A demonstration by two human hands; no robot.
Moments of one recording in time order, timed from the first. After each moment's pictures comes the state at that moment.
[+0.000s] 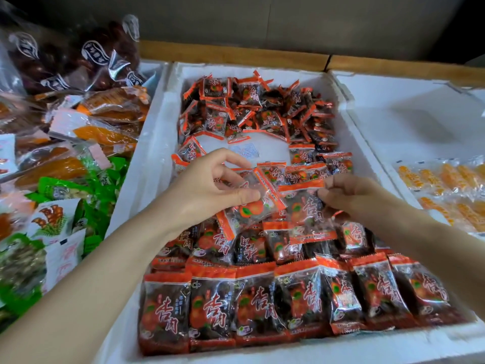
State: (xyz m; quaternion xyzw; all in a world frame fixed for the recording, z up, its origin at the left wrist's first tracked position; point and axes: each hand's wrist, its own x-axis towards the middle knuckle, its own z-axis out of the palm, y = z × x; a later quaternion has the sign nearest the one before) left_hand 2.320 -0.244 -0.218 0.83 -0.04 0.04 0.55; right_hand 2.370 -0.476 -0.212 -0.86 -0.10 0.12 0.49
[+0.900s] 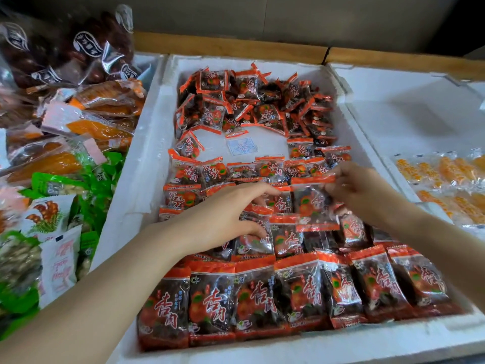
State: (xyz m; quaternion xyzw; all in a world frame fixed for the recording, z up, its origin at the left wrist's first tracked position) left_hand 2.334 -0.258 -0.253 0.93 -0.20 -0.02 0.31; right_hand 2.383 -0.484 -0.223 -0.92 -0.12 0.01 0.36
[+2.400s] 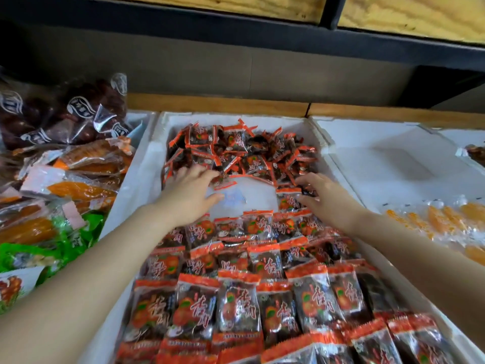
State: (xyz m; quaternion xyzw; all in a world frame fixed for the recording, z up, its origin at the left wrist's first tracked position) left_hand 2.439 -0.210 -0.221 0.99 -0.03 0.09 0.11; right_hand 2.476 -0.475 -0.209 -0.95 -0.22 -0.08 0.19
